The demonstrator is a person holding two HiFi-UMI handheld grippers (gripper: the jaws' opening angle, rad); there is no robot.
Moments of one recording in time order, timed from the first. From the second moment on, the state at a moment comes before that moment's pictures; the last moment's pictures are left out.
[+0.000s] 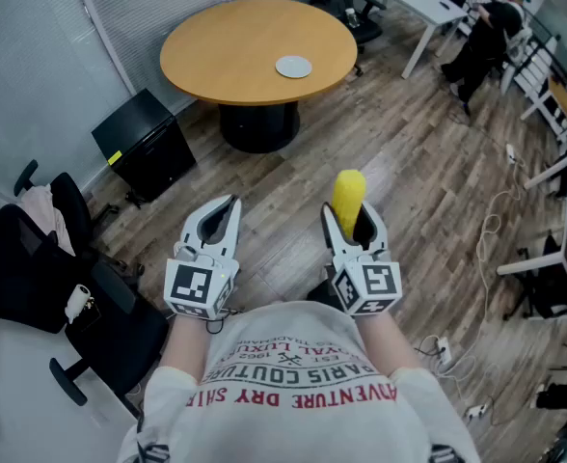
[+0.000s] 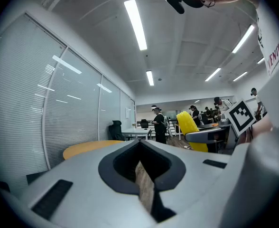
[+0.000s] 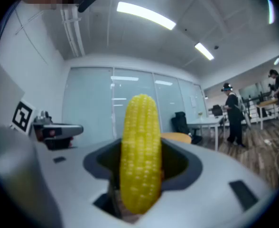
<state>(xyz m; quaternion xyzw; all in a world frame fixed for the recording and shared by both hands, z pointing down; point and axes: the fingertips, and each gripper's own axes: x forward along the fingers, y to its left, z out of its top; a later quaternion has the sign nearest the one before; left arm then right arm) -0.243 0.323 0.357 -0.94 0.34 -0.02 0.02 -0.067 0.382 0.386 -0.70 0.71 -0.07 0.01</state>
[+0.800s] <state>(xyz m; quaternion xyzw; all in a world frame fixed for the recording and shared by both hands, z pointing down) -0.235 0.298 0.372 -0.94 0.33 -0.03 0.01 -0.069 0.363 0.383 -0.69 0.72 -0.08 0.00</state>
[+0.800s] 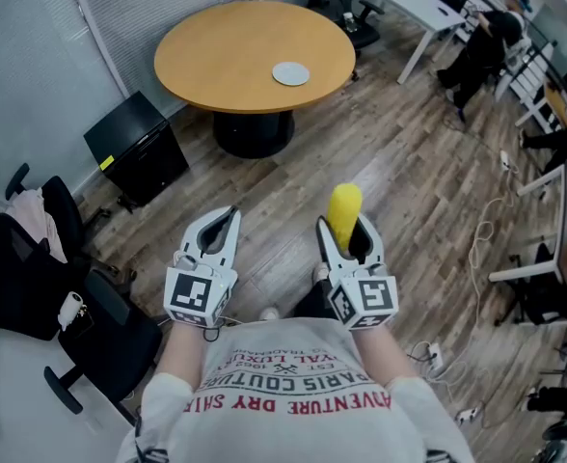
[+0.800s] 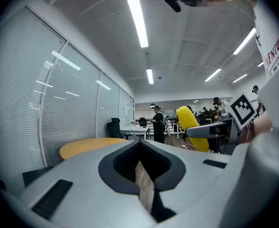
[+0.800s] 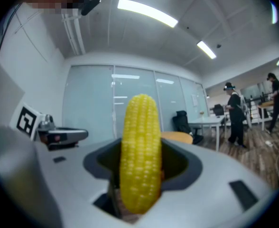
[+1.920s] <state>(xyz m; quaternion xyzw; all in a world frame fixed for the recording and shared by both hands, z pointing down) -0.024 0.098 0.377 -0.91 0.41 -0.05 -0.02 0.145 0.130 0.403 -0.61 0.78 -0.12 -0.02</state>
